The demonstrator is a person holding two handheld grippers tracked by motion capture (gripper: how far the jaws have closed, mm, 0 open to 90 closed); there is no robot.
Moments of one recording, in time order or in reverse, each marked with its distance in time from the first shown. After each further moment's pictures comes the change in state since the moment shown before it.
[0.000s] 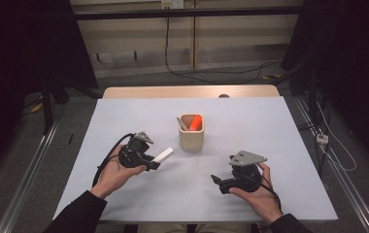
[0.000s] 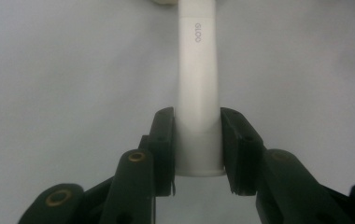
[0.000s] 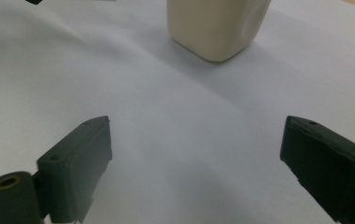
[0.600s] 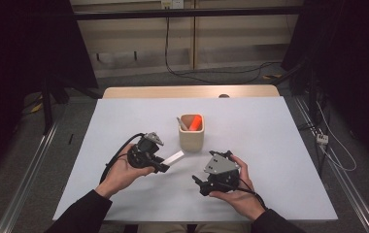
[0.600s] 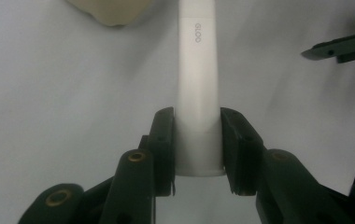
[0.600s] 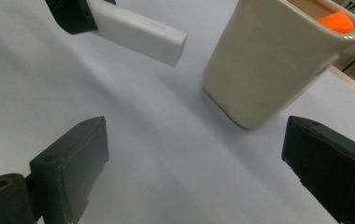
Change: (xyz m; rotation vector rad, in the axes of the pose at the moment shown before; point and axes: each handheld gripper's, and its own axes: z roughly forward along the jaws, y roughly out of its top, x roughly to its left) left arm -0.017 0.018 0.006 0.025 -0.076 0.074; right arm 0.042 0.023 0.028 -0.089 -0.038 -0.255
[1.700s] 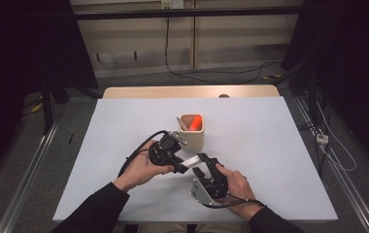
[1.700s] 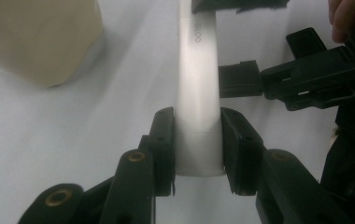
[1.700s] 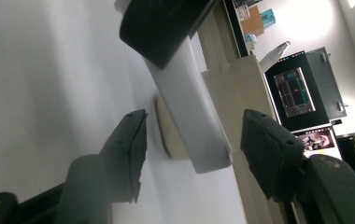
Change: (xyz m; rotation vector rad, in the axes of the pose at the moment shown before) left arm -0.027 0.044 0.020 0.049 -0.082 0.087; right arm 0.036 -0.007 0.009 -0.029 -0.317 -0.726
